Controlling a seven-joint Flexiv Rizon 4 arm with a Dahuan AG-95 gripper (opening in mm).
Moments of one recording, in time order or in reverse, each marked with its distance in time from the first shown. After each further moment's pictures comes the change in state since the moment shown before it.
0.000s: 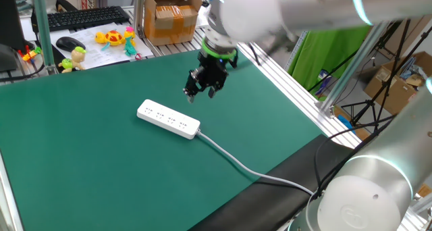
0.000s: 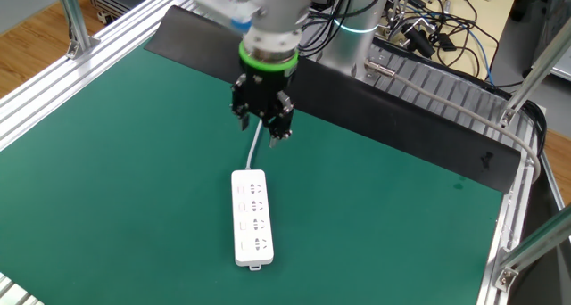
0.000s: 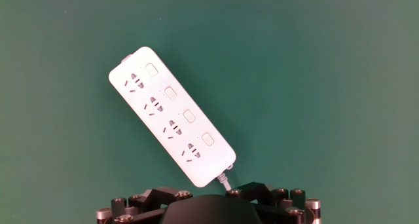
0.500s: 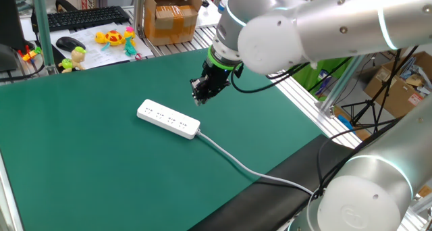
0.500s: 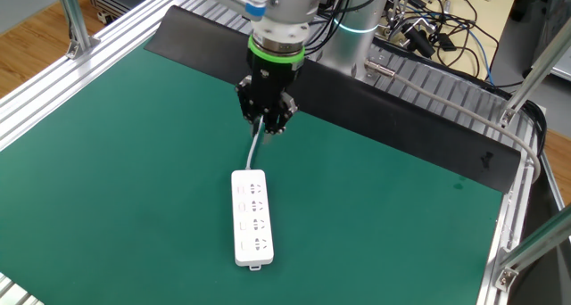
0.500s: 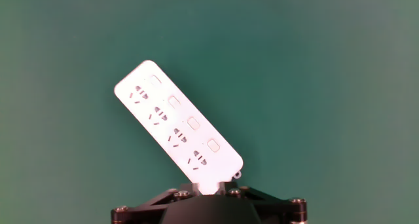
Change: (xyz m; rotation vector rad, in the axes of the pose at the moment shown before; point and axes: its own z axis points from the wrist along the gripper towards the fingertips) arm -0.001 0.002 0.005 -0.008 -0.065 -0.072
